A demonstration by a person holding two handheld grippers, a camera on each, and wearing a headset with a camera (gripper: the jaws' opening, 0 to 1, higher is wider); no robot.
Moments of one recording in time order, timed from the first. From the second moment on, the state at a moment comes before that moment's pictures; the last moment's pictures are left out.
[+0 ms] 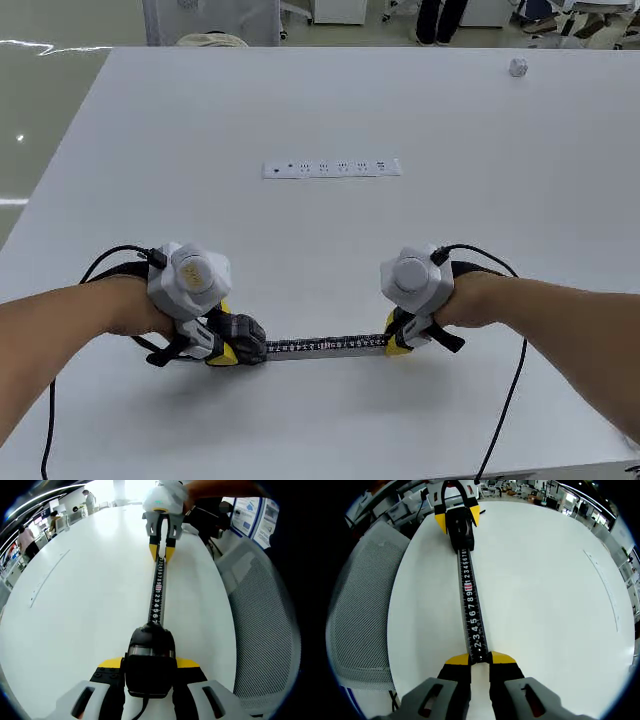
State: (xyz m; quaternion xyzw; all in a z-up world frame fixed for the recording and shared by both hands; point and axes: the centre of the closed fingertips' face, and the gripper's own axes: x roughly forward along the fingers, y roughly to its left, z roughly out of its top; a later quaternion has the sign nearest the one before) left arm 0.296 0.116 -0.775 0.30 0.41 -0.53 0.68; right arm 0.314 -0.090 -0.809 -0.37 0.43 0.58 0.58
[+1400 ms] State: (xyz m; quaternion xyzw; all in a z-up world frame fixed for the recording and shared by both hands) left arm 0.291 0.115 -0.771 0.30 0.41 -0.53 0.68; right arm 0.317 -0.115 -0.809 -0.37 0.44 0.57 0.59
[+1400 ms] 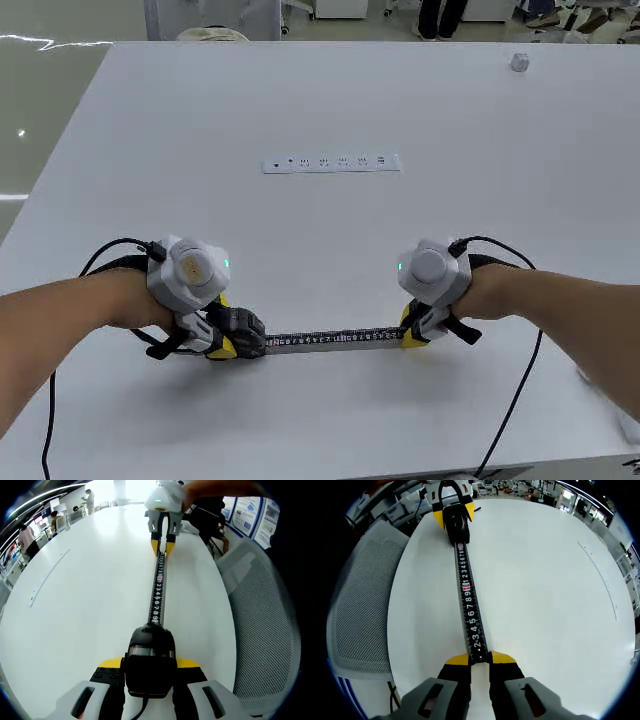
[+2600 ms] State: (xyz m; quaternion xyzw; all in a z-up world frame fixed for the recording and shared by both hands) left arm 0.291 0.115 -0.773 0.30 0.41 -0.53 0.68; right arm 0.320 -0.133 -0.809 -0.37 0.44 0.57 0.59
